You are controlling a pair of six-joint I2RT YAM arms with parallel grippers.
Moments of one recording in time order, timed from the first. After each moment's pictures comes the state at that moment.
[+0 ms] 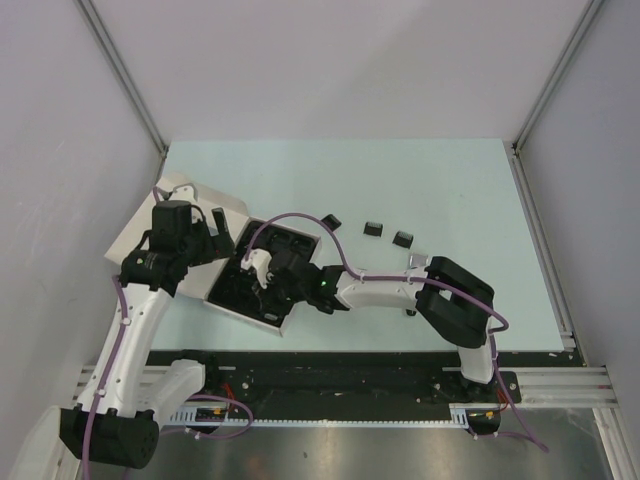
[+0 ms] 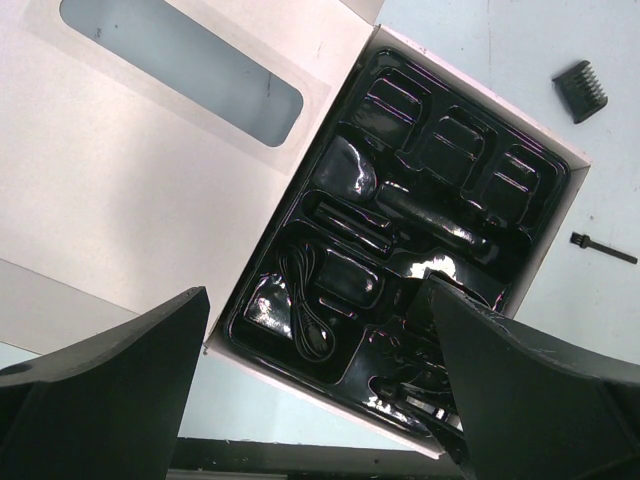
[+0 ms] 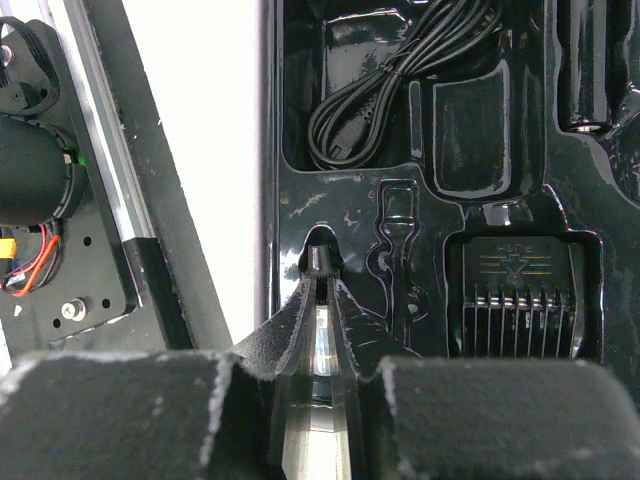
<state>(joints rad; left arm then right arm) -0.12 0.92 1.01 -0.83 -0.10 -0.31 1.16 1.94 1.30 0.00 -0.20 0.15</state>
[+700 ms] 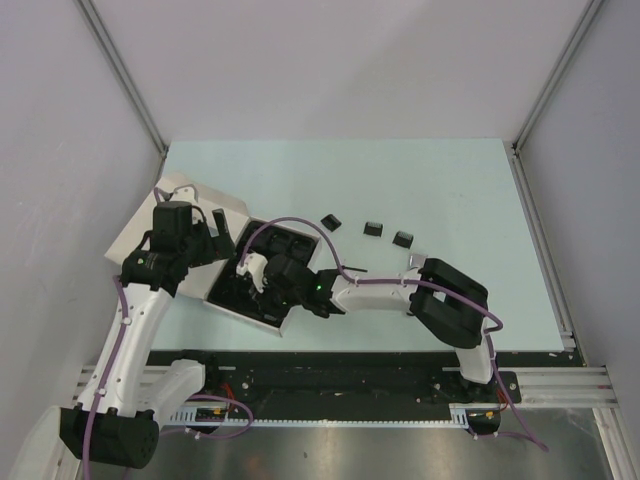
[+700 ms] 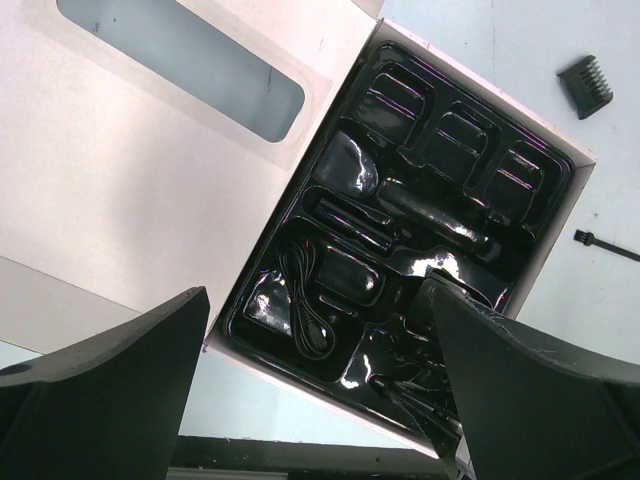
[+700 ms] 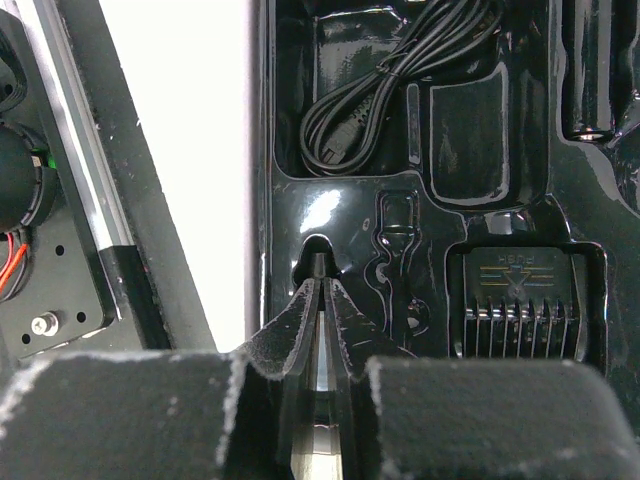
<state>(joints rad) -0.12 0.92 1.00 -0.83 -0.10 -0.31 1.19 1.97 1.32 0.00 -0.14 0.12</state>
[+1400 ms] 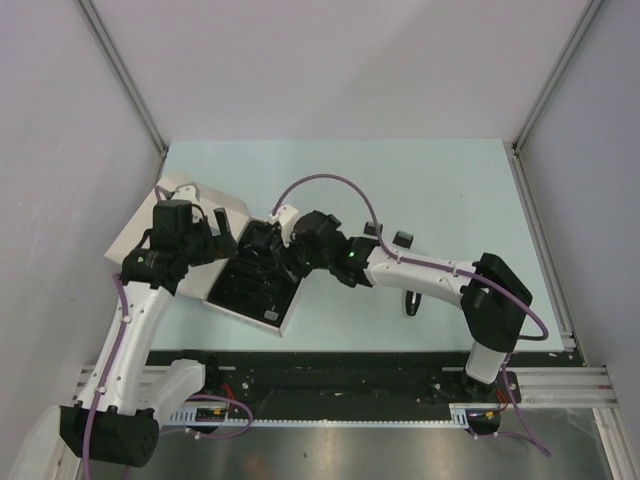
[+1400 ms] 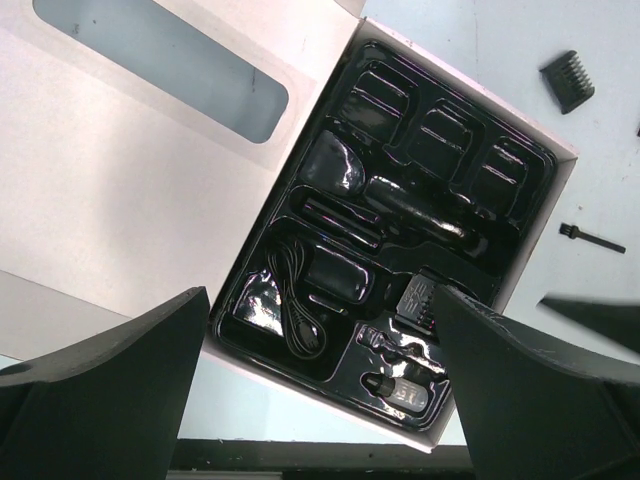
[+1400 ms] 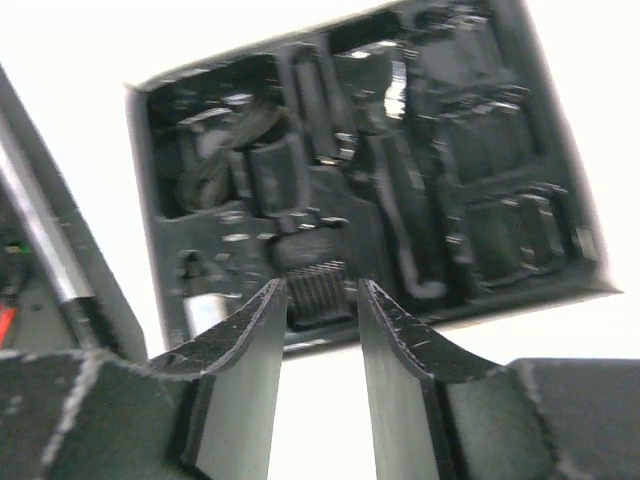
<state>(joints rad) -0.12 0.93 1.01 -0.83 -0.07 -0.30 1.05 1.76 1.32 -0.10 -0.06 0.16</state>
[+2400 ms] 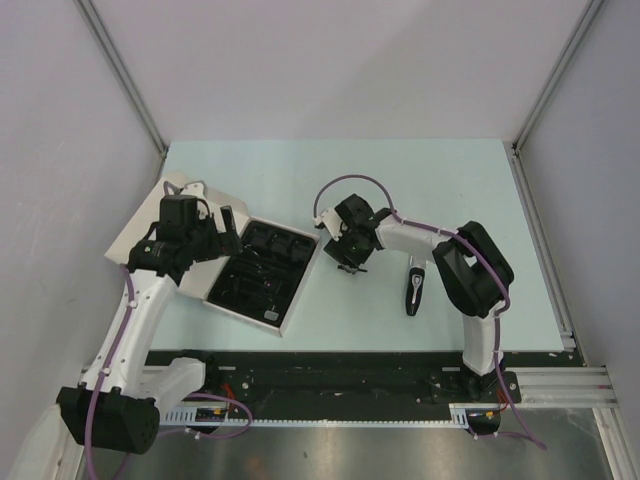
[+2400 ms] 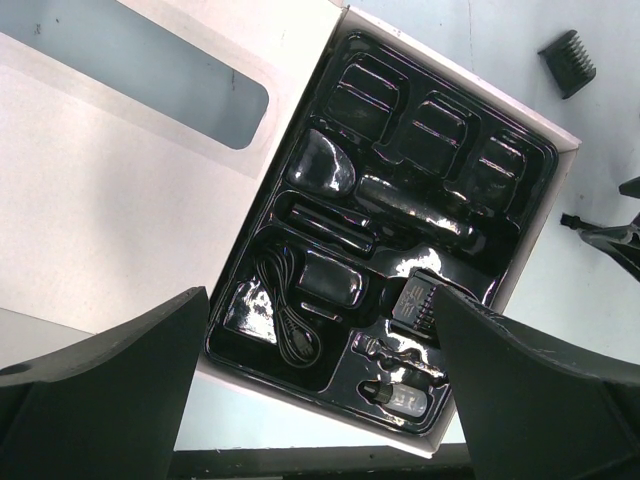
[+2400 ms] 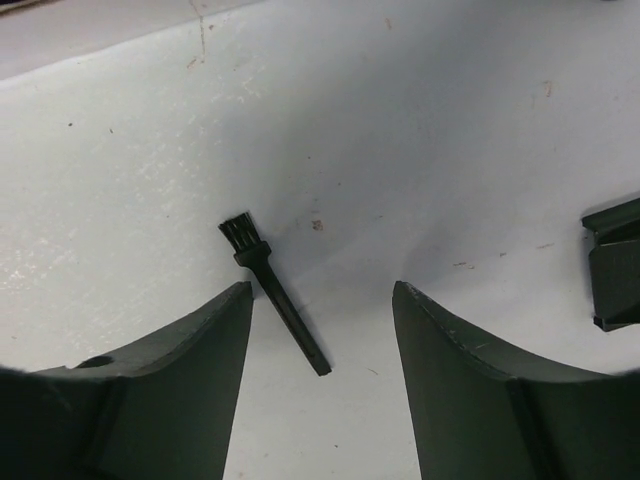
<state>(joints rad) -0.12 1.00 1.01 -0.79 -0.02 -0.28 0.68 1.96 1.33 -0.48 -0.09 -0.28</state>
